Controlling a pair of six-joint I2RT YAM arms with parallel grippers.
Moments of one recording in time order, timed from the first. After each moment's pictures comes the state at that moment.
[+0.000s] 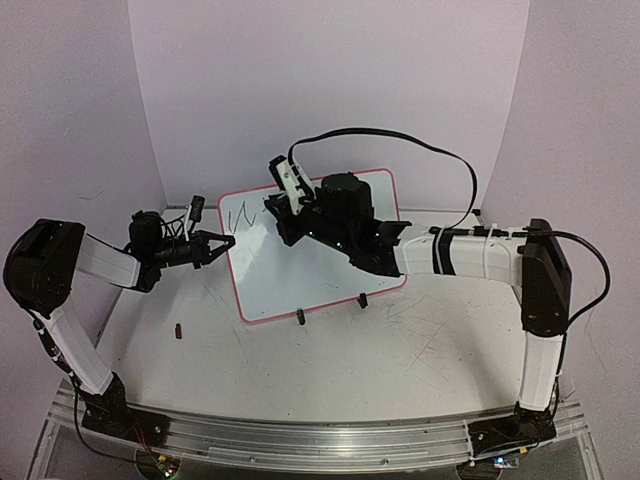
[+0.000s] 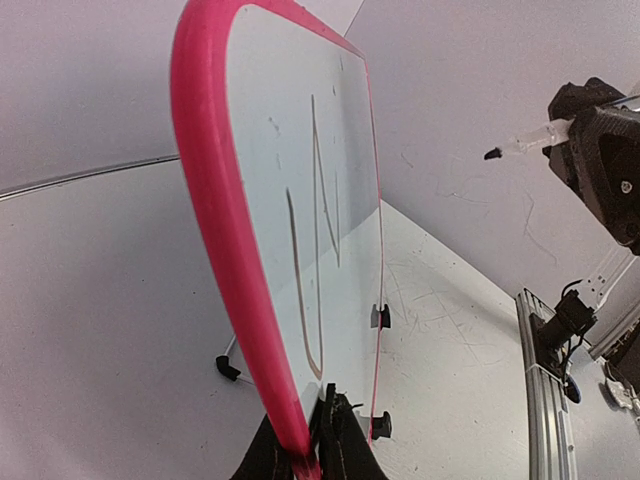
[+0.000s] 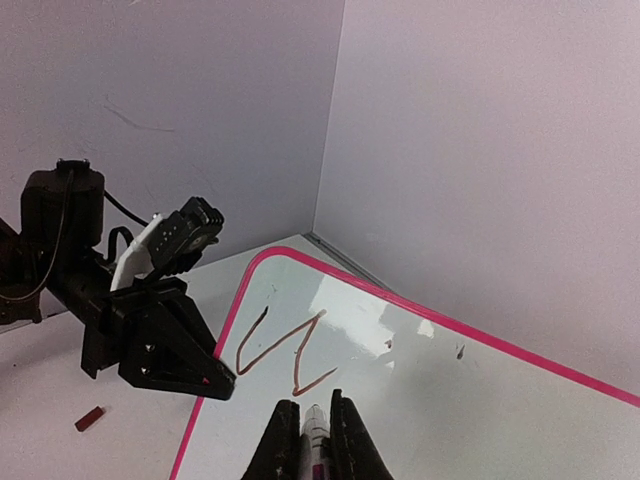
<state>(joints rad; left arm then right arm) -0.18 1.69 0.72 0.82 0.96 -0.29 0.97 1.98 1.59 0.32 0.11 -0.13</state>
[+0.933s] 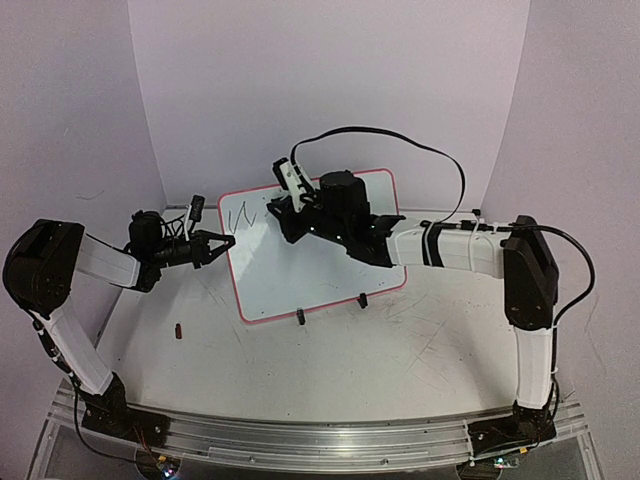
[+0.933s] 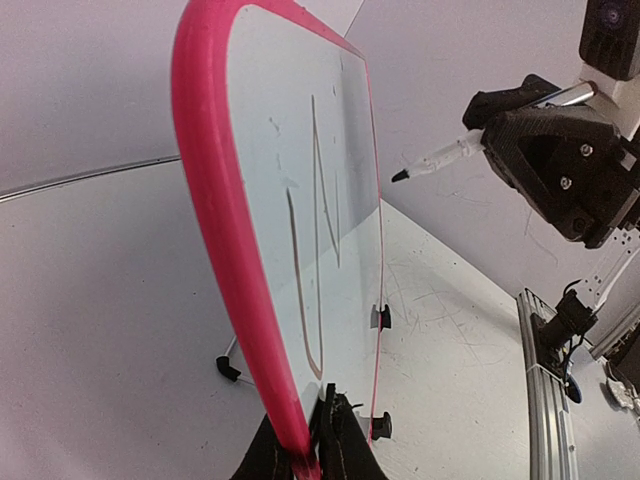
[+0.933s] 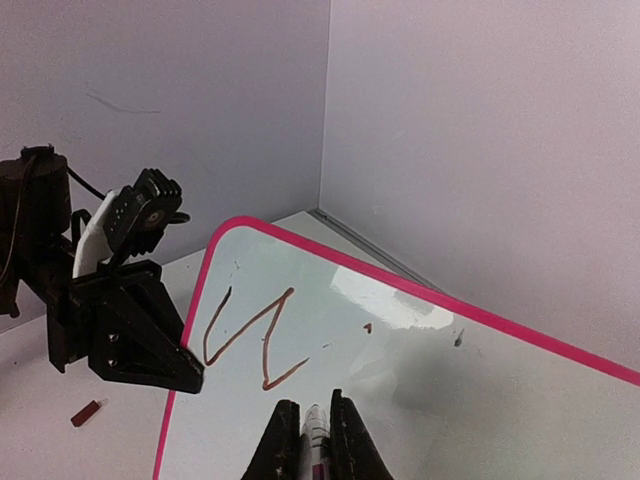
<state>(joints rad) -0.18 1.69 0.72 0.82 0.96 -0.28 0.91 2.06 1.67 0.26 0.02 -0.06</state>
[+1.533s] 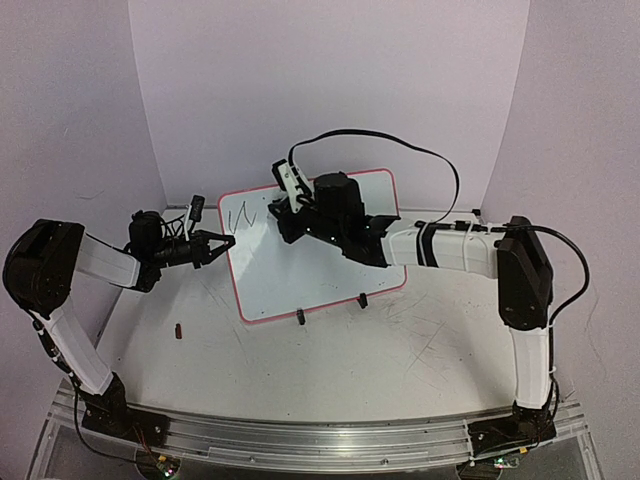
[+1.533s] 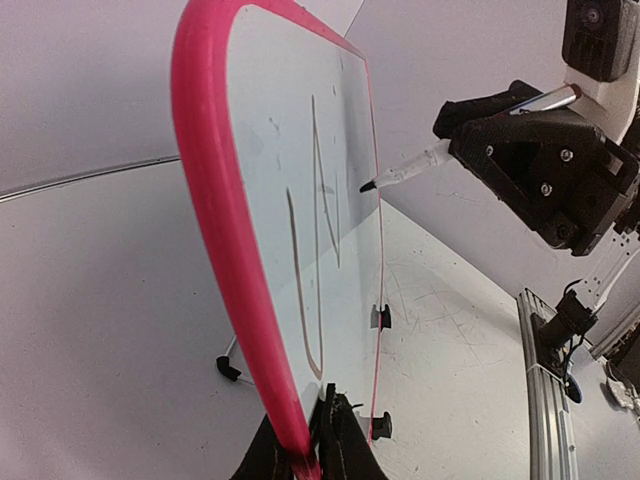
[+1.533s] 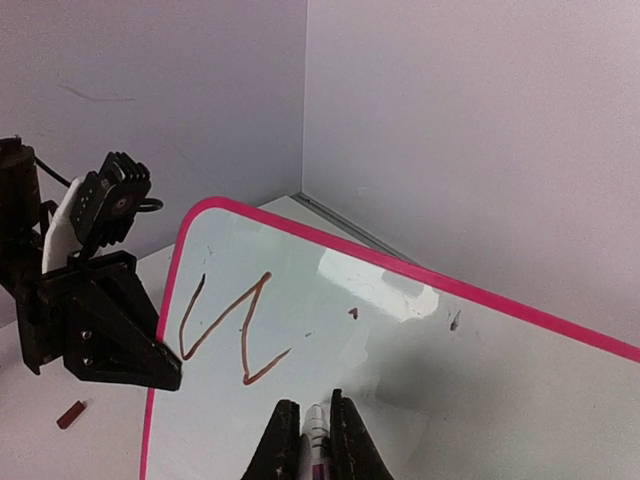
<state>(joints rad) -0.18 1.69 0.72 0.82 0.96 -0.28 0.92 2.09 1.71 0.22 0.08 -0.04</state>
